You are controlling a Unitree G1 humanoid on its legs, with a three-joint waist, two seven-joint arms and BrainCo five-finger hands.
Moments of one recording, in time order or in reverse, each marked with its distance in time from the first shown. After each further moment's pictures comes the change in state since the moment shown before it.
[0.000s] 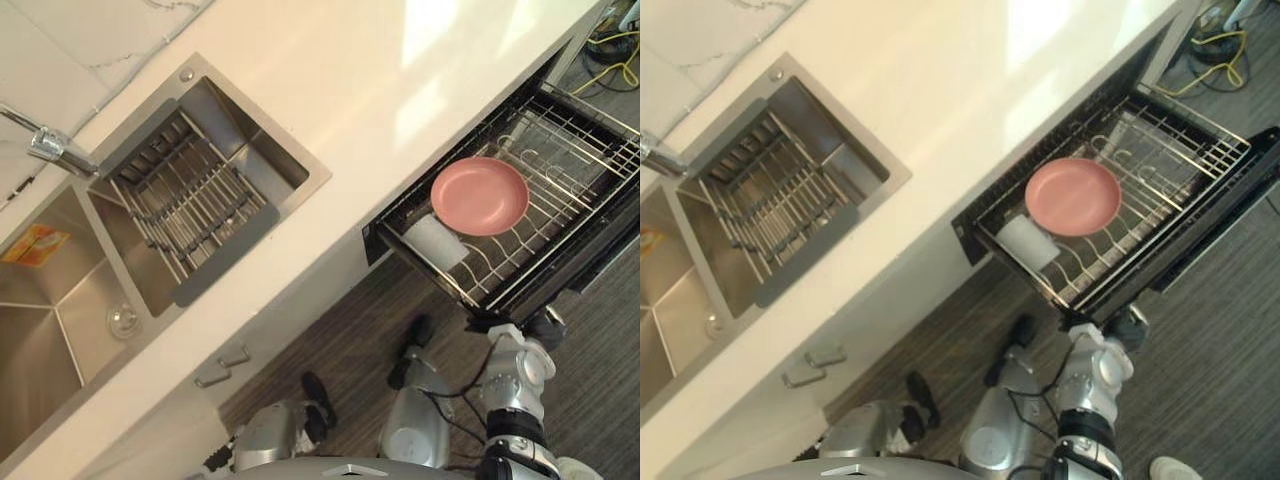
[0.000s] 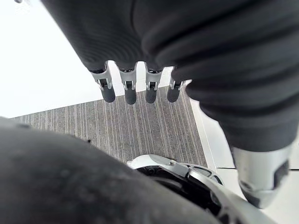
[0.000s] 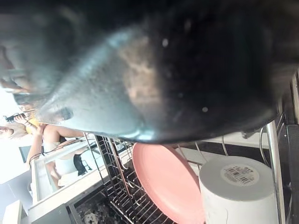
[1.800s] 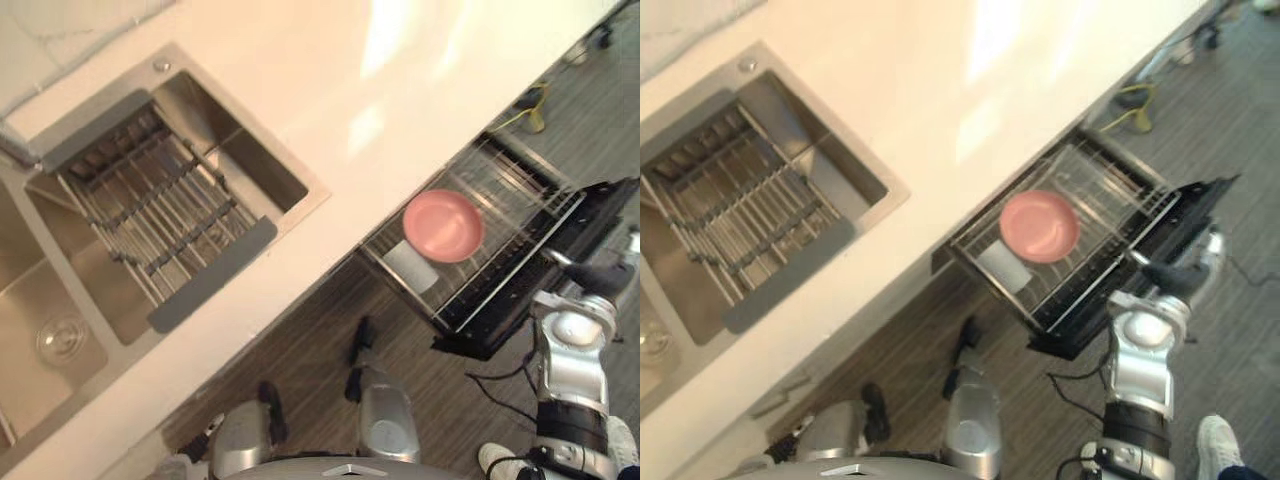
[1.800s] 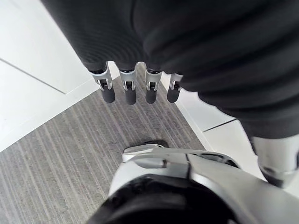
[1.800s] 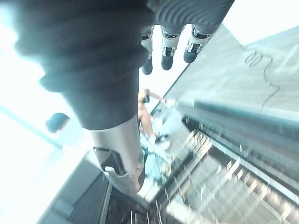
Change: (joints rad) left arm 0.004 0.125 -0.113 -0.040 0.104 -0.077 0.048; right arm 0.110 -0.175 -0.041 -0.484 -0.717 0.405 -0.220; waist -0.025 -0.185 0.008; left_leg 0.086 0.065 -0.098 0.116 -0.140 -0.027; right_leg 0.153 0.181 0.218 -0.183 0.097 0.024
